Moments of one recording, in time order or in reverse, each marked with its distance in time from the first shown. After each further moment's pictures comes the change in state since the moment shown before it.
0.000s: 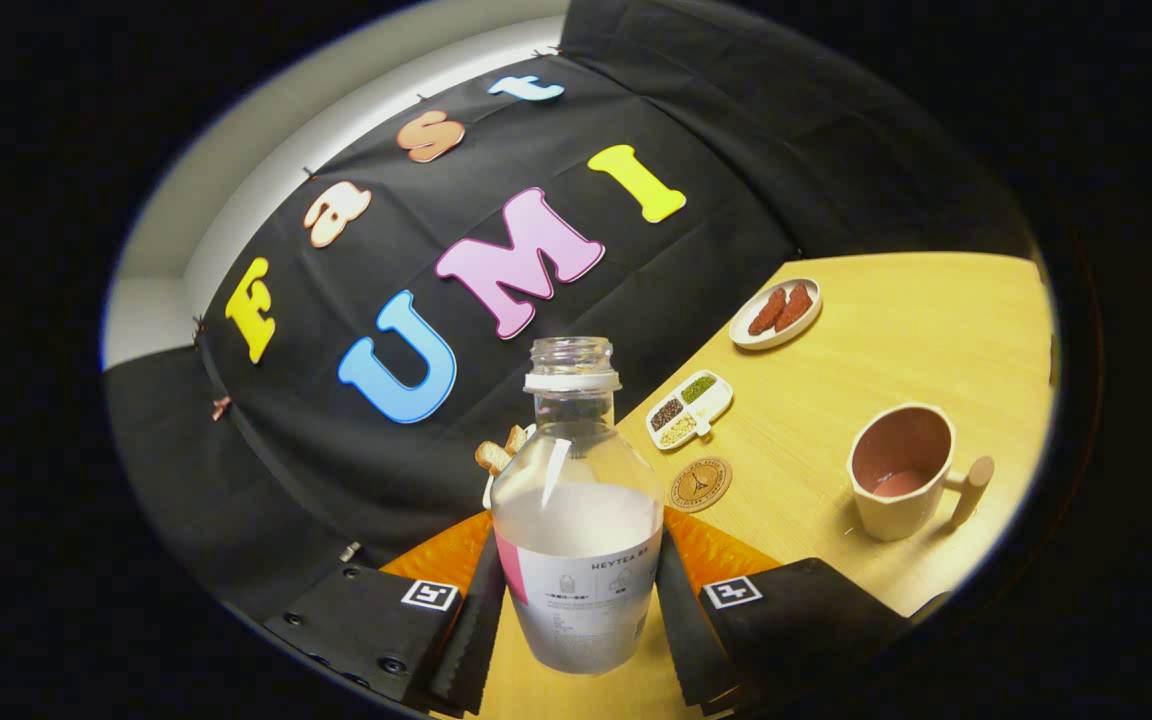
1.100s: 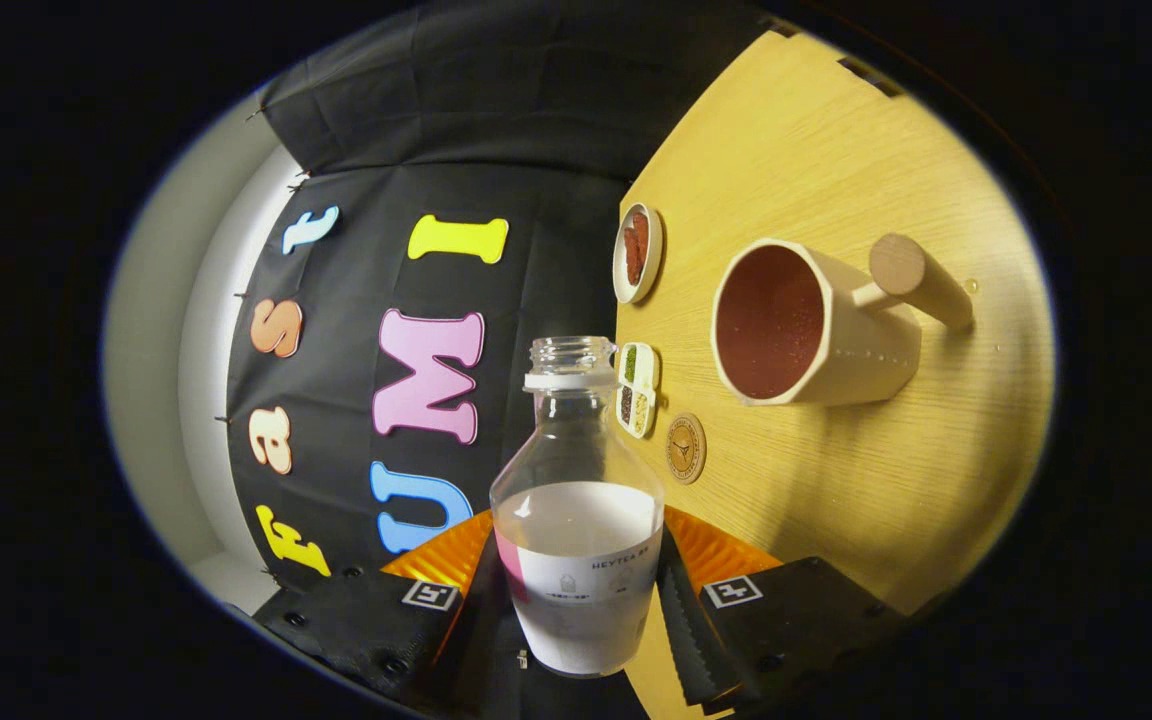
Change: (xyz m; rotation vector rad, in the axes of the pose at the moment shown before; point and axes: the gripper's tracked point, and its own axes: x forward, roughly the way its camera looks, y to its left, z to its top) arm 0.000 -0.073 0.011 0.703 -0.101 -0.066
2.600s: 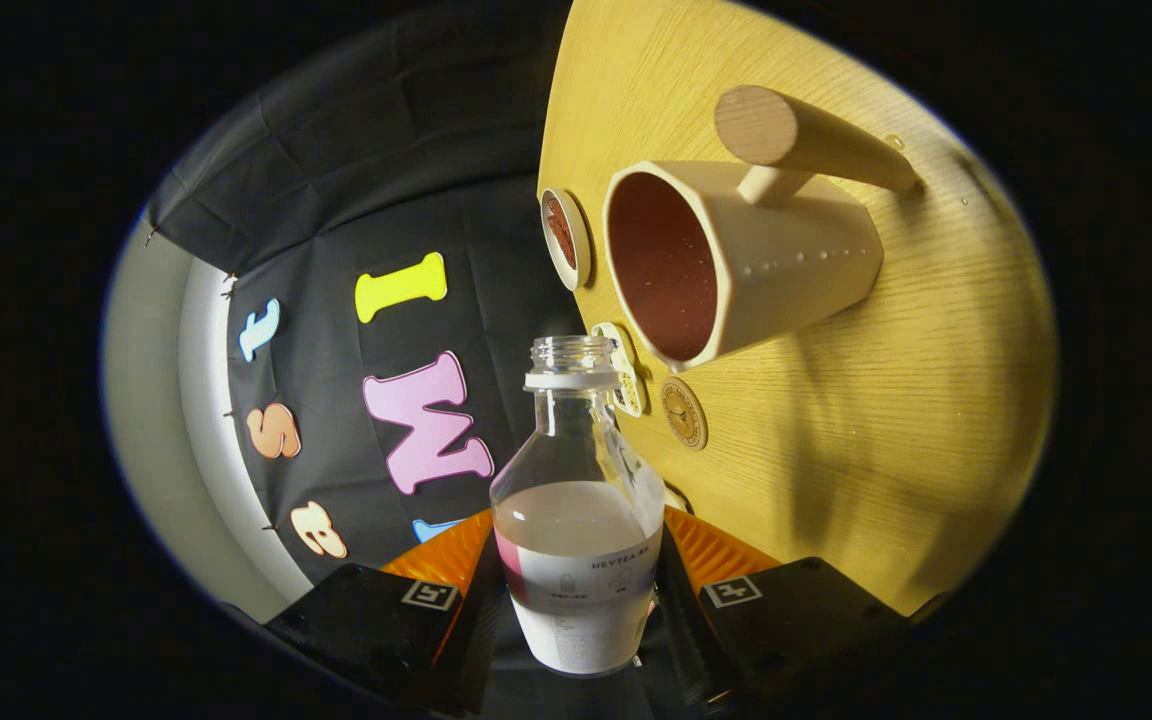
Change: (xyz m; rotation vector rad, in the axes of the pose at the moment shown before) arm 0.010 -0.001 0.007 0.366 0.018 -0.001
